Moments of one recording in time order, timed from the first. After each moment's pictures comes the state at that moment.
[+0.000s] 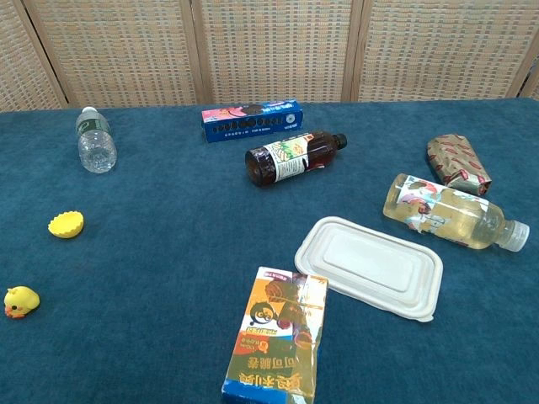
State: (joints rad) left arm -0.08 -1.06 0.00 -1.77 1.52 1.46 0.23; right arm 0.03 -1.10 0.09 -1.65 -1.53 1.58 -0.04
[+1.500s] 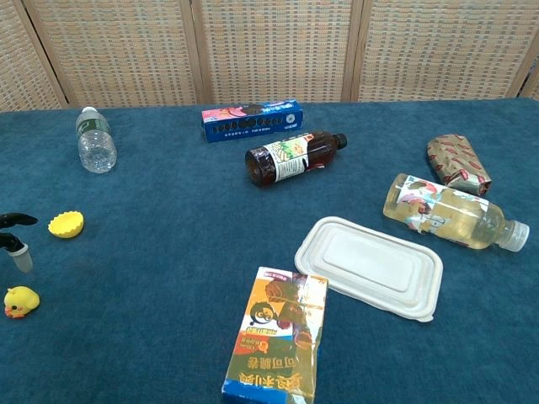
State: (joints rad) left arm -0.29 -1.32 -0.01 -1.63 1.30 1.04 0.37; right arm 0.03 -1.08 0.10 -1.64 -1.49 1.56 0.04
